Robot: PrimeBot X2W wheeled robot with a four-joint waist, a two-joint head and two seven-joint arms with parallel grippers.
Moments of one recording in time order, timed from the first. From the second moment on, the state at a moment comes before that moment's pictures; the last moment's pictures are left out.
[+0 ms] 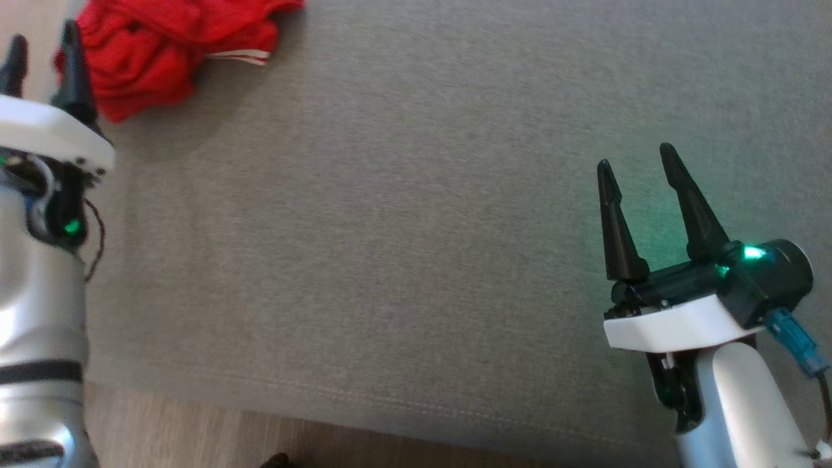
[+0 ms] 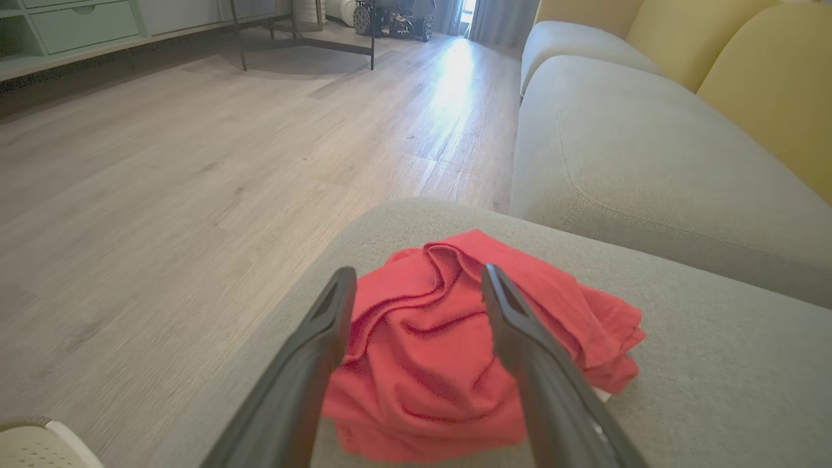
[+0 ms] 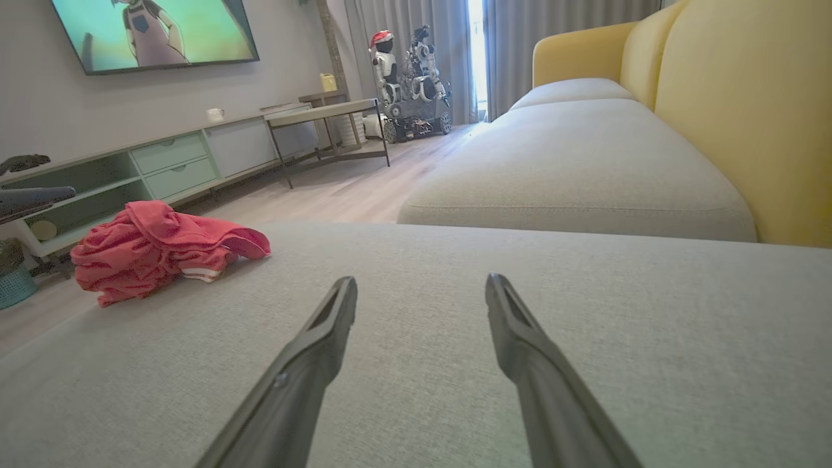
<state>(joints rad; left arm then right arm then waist) -0.76 0.25 0.03 0.70 -0.40 -0.11 -0.09 -0.14 -0.05 0.15 -0.05 0.07 0.12 -0.16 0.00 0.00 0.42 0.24</state>
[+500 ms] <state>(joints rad) -0.99 0.34 -0.05 1.04 -0.33 -0.11 -0.11 -0.16 -0.05 0.16 -0.06 0.07 0.12 -0.17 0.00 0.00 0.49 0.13</state>
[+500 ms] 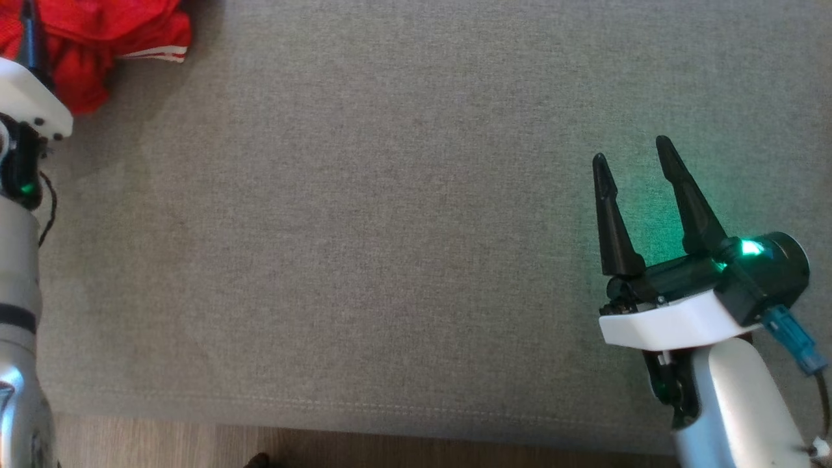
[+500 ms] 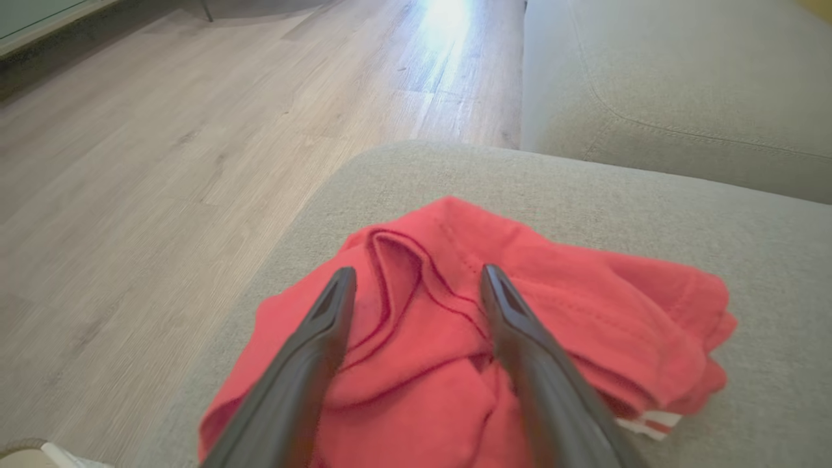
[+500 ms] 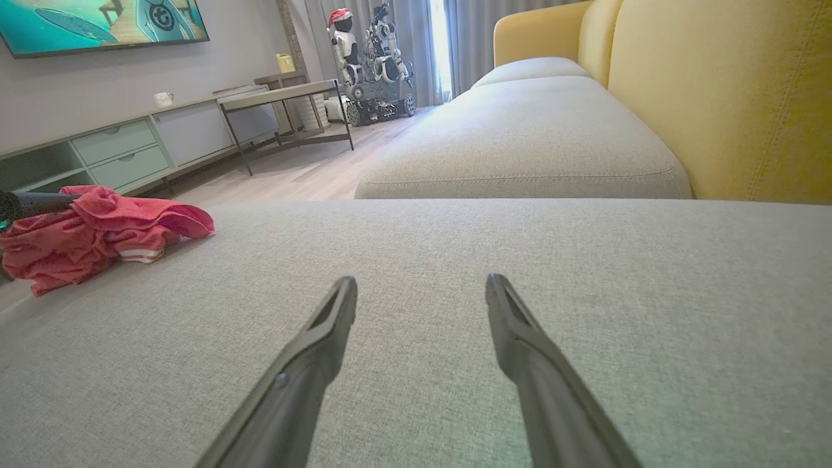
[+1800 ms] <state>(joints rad) -0.85 0.23 0.01 0.29 -0.39 -0.09 -0.12 -0.13 -0.05 0.20 0.08 0.21 0.12 -0.25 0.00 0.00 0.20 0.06</state>
